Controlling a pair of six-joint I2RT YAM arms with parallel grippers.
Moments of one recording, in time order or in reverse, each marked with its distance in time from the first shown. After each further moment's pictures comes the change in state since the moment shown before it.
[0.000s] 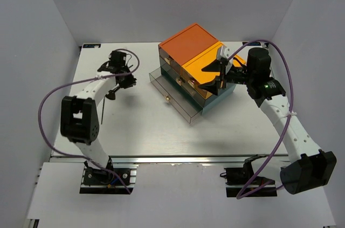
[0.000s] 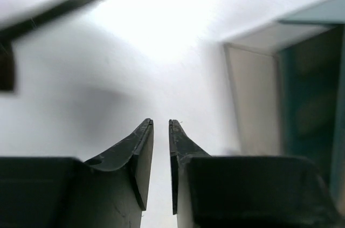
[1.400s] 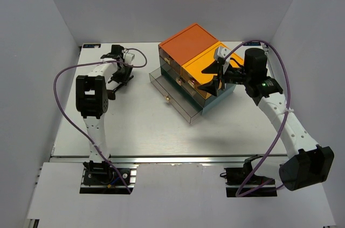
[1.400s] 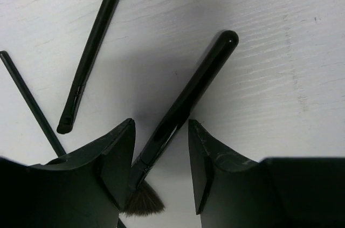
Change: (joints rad) left arm 0.124 0.528 0.486 -0.211 -0.034 0.953; right arm 0.000 0.032 -0.009 -0.035 0.032 -0.003
